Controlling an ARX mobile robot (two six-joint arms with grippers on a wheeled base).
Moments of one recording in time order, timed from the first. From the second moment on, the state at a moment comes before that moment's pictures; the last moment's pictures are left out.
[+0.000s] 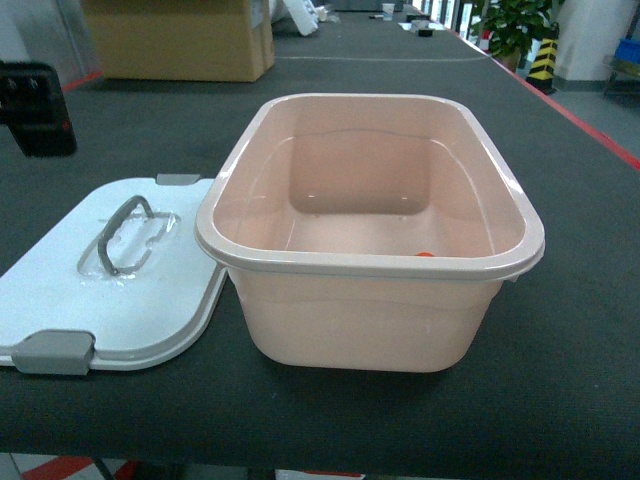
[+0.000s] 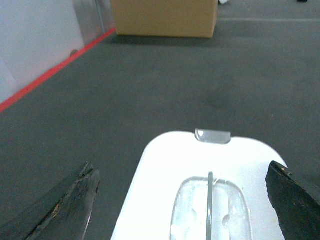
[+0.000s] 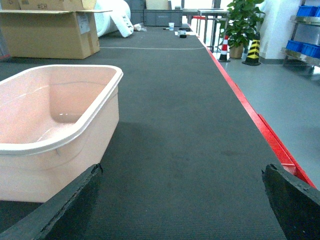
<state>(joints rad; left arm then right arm) -0.03 1.72 0.73 0.86 -0.20 0.02 0.00 0.00 0.01 -0.01 0.00 0.00</state>
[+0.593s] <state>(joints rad) -0.04 2.14 0.96 0.93 -0.15 0.04 0.00 0.00 0.01 -0.01 0.00 0.00</state>
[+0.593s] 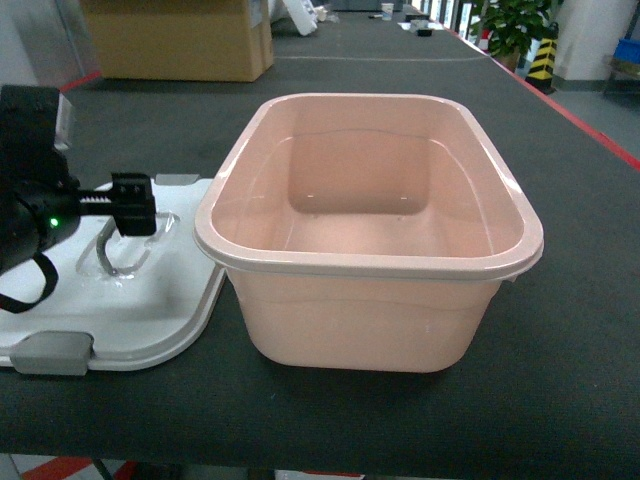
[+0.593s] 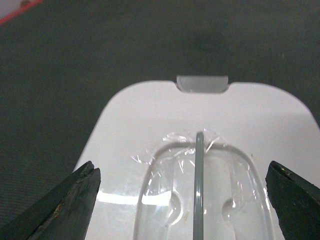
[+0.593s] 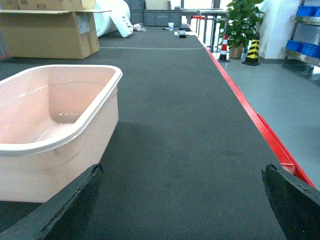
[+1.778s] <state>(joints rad) -0.02 2.29 1.05 0.88 -0.12 0.06 0.00 0.00 0.01 -0.01 0.00 0.00</state>
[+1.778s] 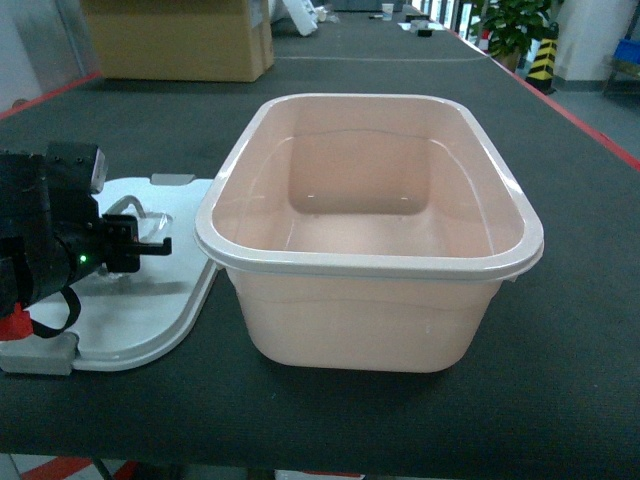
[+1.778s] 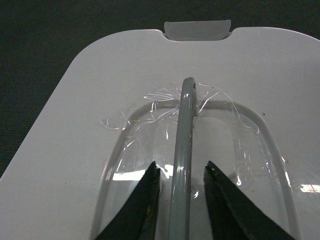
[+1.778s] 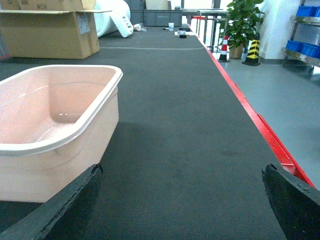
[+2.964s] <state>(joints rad) -0.05 1.82 1.21 0.54 -0.30 -0.03 0.00 0.00 0.01 -0.01 0.00 0.00</state>
